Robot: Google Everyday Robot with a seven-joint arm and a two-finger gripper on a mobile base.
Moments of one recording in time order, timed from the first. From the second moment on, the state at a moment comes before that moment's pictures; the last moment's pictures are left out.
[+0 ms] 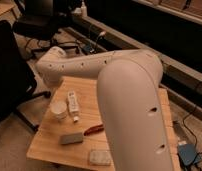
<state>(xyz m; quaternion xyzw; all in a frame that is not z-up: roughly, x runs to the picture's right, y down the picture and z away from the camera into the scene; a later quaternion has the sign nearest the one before) -0.242 -0.034 0.796 -0.22 -0.02 0.52 0.83</state>
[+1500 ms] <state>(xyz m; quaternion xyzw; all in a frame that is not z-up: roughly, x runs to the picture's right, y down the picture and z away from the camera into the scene) 0.139 -0.052 0.704 -0.02 0.17 0.71 0.68</state>
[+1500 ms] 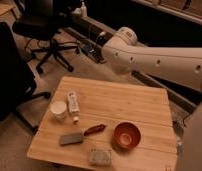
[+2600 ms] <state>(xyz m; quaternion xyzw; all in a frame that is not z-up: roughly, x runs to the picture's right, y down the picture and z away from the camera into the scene) -0.023 0.159 0.657 -0.25 0.14 0.62 0.73</state>
